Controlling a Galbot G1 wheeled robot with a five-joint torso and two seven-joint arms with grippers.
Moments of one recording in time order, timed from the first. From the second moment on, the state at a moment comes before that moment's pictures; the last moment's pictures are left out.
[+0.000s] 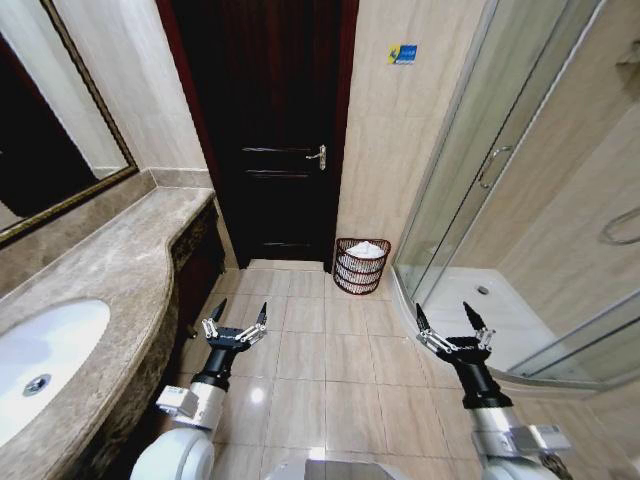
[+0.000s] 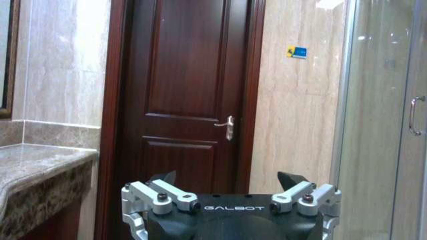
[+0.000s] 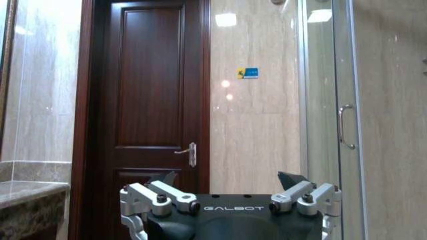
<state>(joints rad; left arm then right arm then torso) 1.82 -1.53 -0.62 -2.40 -0.18 -0.01 0.16 -1.89 1.50 0.74 2.43 0.24 0.15 -0.17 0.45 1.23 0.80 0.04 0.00</state>
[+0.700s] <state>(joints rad) 1.82 -1.53 -0.62 -2.40 -0.18 -0.01 0.16 -1.89 1.50 0.74 2.43 0.24 0.15 -0.17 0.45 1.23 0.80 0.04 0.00</state>
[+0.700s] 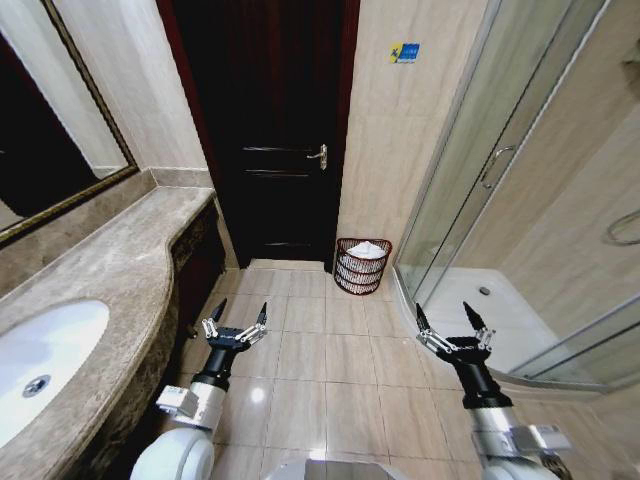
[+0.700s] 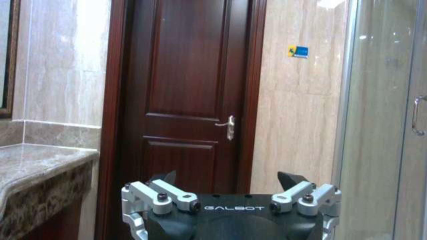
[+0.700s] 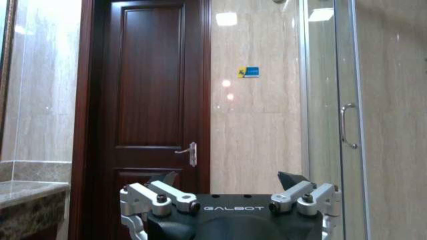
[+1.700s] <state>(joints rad) 1.82 -1.53 -0.62 -2.40 -0.18 -0.01 0.16 -1.89 1.50 0.74 2.43 0.24 0.15 -0.17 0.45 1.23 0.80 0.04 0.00</state>
